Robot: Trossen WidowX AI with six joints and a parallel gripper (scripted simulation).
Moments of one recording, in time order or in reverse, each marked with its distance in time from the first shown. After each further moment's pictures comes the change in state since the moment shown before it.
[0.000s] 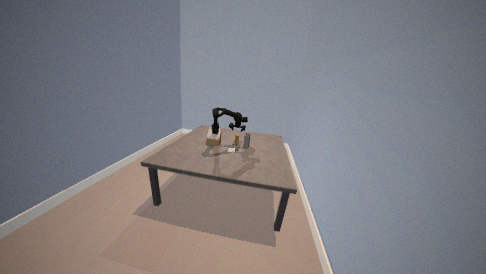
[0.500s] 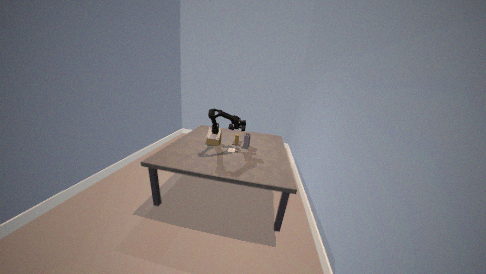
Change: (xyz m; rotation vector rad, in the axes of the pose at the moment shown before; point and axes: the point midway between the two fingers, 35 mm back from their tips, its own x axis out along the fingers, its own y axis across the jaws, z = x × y) arm -0.008 -0.005 -0.007 -0.046 -0.288 -0.090
